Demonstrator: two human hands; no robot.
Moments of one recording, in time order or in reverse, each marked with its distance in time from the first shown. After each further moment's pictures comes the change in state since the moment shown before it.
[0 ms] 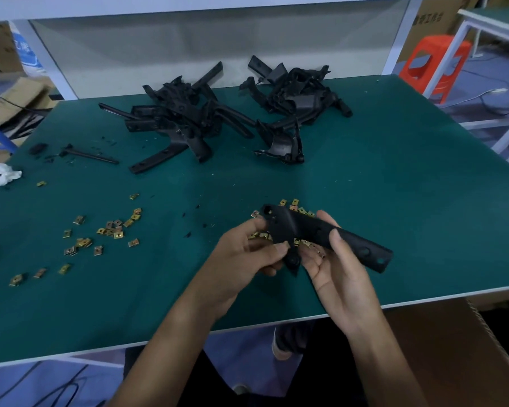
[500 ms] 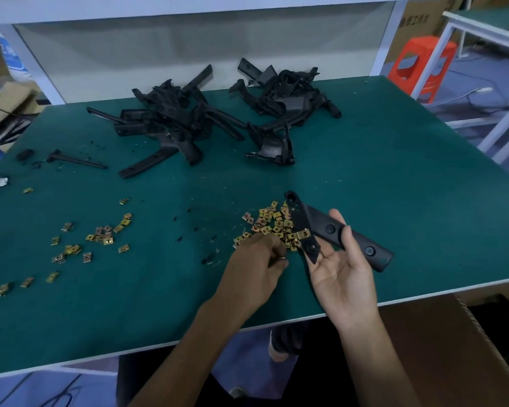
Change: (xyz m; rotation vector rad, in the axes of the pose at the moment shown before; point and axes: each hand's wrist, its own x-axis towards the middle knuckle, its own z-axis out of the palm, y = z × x) left_hand 0.027 -0.040 0.019 0.992 0.141 0.220; right_hand 0.006 -0.005 -0.011 0.223 0.094 -0.017
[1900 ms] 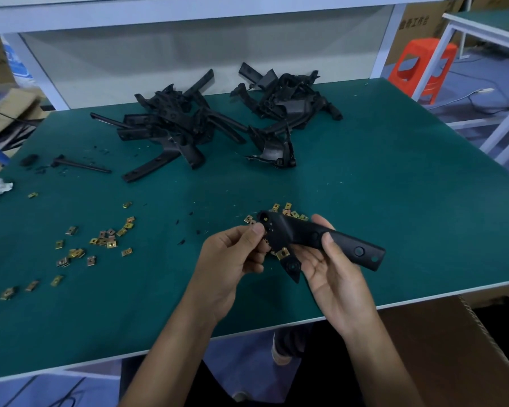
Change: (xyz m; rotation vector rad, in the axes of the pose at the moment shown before) left_hand -0.012 0.019 -0.047 -1.081 0.108 -0.379; right_hand -0.008 0.006 0.009 -0.186 -0.104 0.018
